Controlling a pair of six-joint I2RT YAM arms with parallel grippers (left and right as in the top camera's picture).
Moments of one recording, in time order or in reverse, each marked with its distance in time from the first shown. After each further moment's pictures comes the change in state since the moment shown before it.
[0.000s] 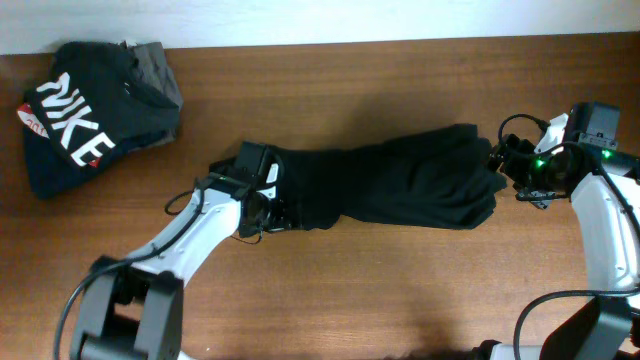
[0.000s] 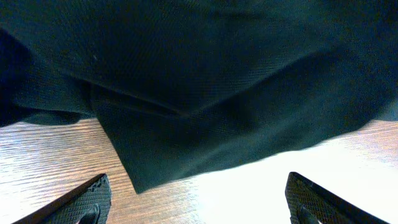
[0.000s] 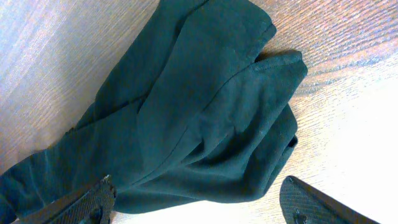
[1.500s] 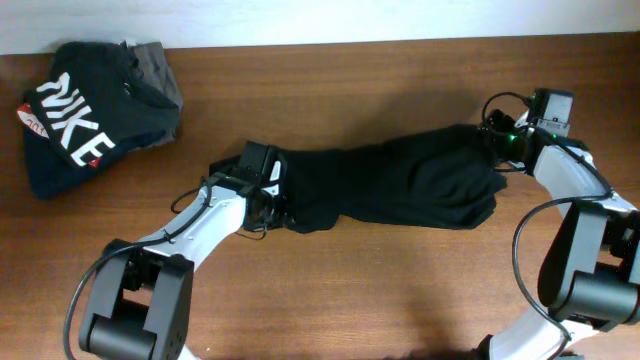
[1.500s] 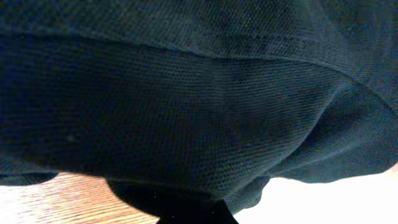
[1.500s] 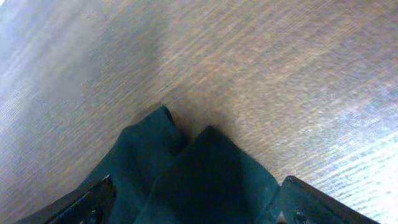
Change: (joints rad) left arm -0.003 0.062 -0.005 0.105 0.001 -0.023; right arm 0.077 0.353 0.002 0.558 0.220 0.124
